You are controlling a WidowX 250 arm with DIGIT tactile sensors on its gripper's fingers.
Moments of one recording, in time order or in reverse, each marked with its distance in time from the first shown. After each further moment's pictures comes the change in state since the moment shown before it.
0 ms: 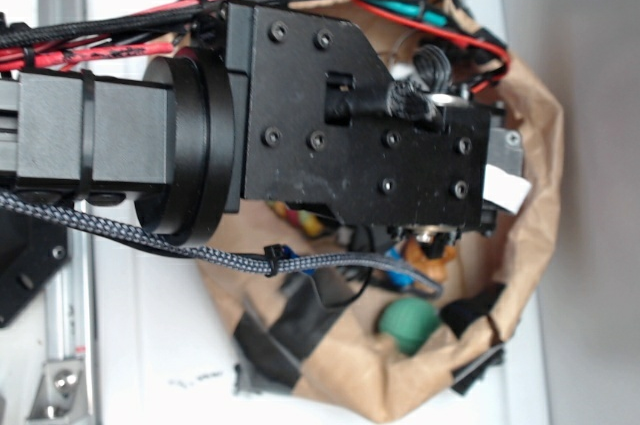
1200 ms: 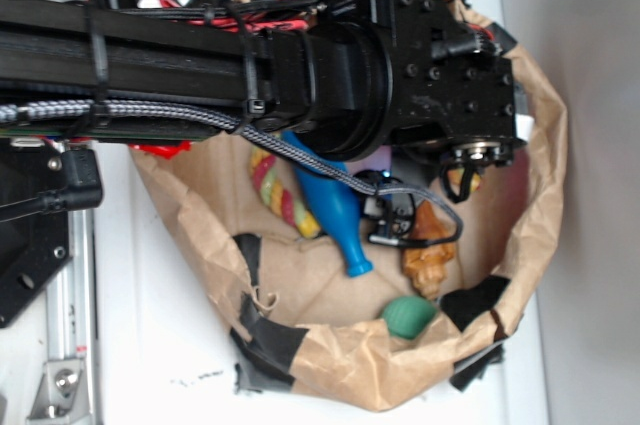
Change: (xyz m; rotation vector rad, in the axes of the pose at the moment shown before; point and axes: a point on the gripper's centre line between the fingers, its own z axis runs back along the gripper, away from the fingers) arm -0.015 -0.005 -0.079 -0.187 0.163 0.160
